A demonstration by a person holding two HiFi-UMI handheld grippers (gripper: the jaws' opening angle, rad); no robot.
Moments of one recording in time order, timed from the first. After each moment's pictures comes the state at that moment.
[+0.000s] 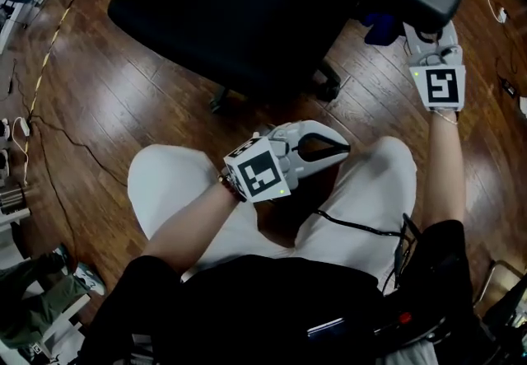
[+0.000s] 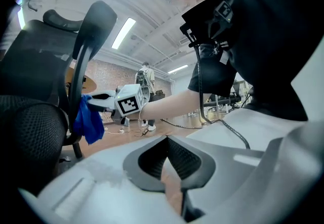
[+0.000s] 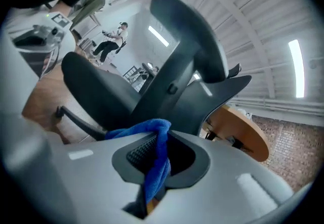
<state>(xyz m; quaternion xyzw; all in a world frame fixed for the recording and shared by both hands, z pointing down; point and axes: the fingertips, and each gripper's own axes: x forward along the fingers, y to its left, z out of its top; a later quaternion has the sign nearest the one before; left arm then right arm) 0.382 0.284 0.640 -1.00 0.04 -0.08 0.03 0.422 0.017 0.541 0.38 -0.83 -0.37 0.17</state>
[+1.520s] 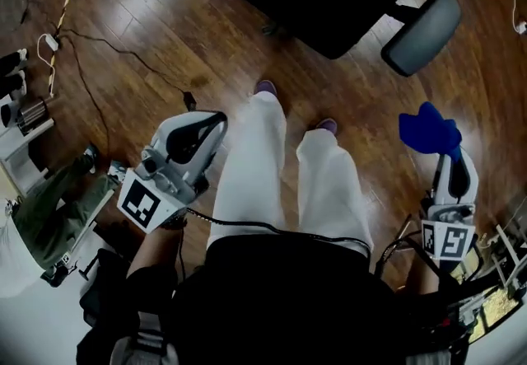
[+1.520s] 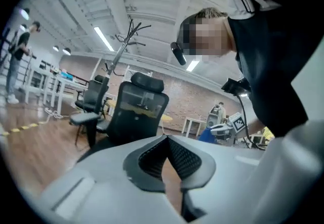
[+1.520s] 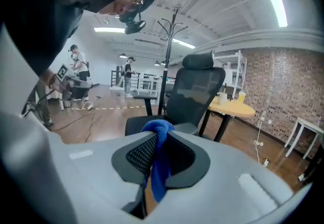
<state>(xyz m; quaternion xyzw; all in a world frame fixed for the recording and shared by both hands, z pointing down) 0.057 0.302 0.242 -0.88 0.43 0.01 -0.19 0.415 0.248 0.261 0.45 -0.86 0.07 0.23</state>
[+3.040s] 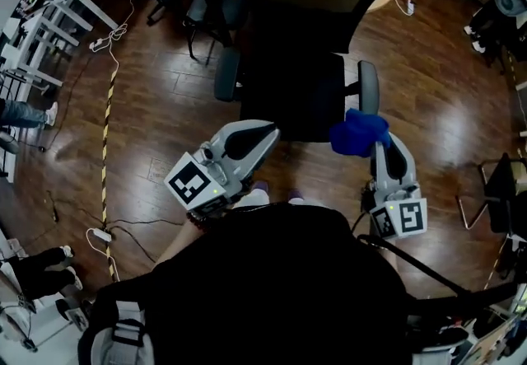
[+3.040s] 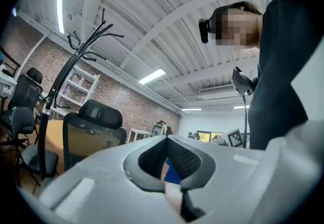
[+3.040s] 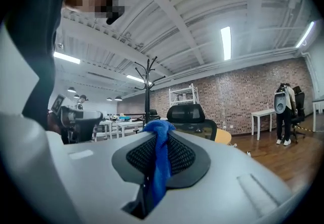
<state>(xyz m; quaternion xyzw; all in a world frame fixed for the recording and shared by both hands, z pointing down) -0.067 0.207 -0.015 -0.99 0.06 0.08 -0.10 0.112 0.275 0.008 0.69 -0.72 0.02 -0.04</state>
